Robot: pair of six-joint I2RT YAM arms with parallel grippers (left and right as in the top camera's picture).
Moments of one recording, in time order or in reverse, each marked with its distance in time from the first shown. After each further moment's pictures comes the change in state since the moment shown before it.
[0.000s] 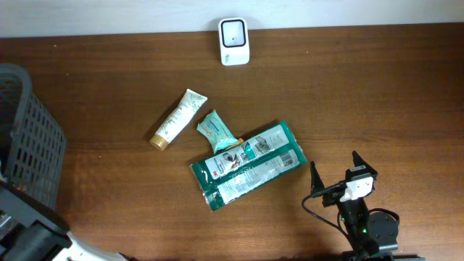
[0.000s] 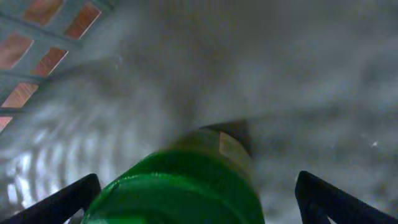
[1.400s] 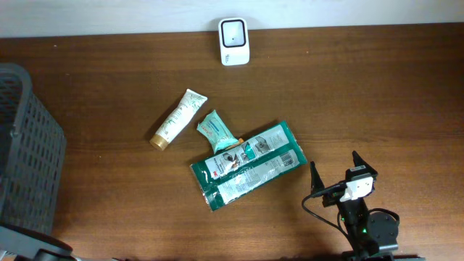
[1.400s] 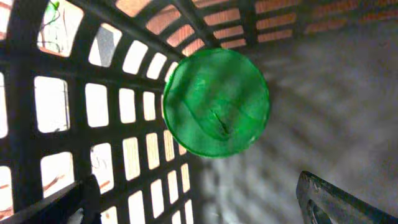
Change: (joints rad) left arm 0.264 -0.161 0.006 -0.212 -0.219 -0.306; right arm 0.000 0.000 0.000 0.000 0.000 0.000
